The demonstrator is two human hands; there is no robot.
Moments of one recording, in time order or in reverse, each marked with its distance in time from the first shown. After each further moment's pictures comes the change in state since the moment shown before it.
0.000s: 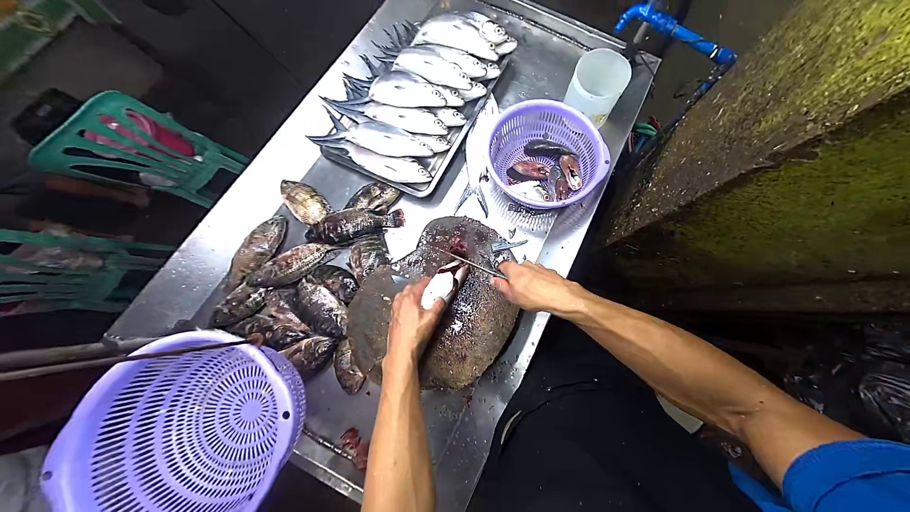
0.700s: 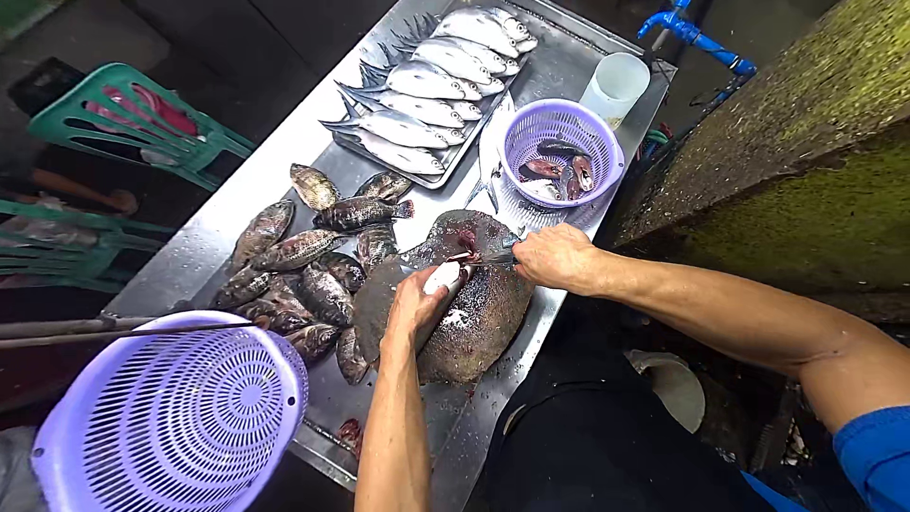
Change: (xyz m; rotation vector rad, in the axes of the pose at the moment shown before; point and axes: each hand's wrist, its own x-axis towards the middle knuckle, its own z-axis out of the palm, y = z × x) left_hand 0.016 -0.010 -0.013 -0.069 -0.078 -0.043; right_hand -0.026 -0.039 -0.052 -0.665 0.073 -0.116
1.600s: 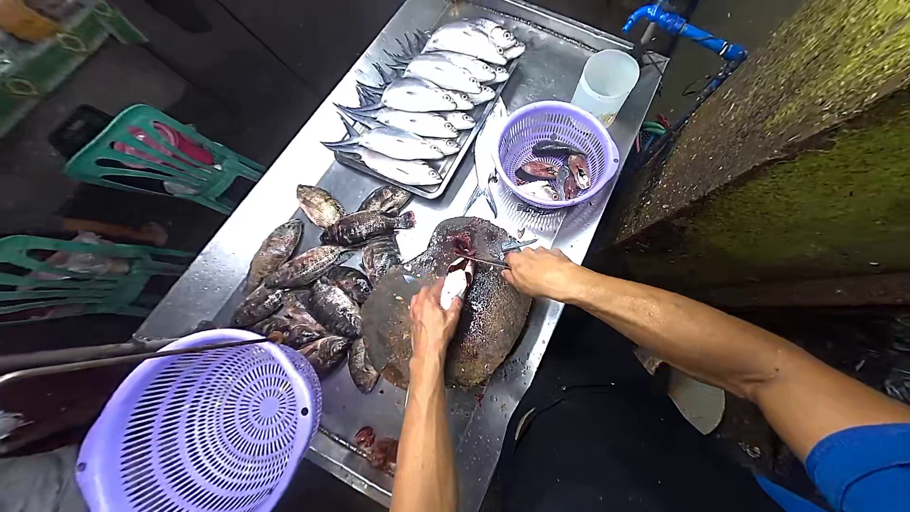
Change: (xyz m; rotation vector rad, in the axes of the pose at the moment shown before) left_hand -0.025 0.019 0.036 0.153 0.234 0.028; right_hand 0.031 -0.003 0.051 0.404 -0.038 0.136
